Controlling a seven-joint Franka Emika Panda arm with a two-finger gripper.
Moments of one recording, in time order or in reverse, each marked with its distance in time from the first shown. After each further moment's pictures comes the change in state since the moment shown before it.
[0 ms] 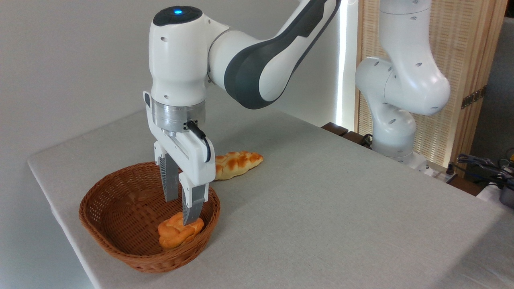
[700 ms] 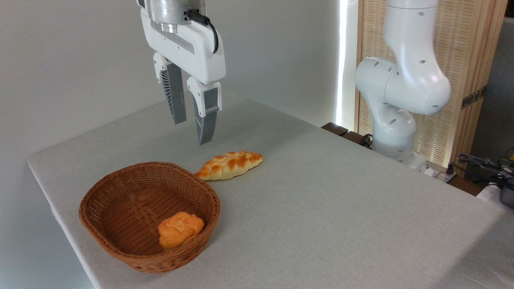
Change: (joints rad) arm 0.026 -0.128 -0.035 0.278 0.055 -0.512 -0.130
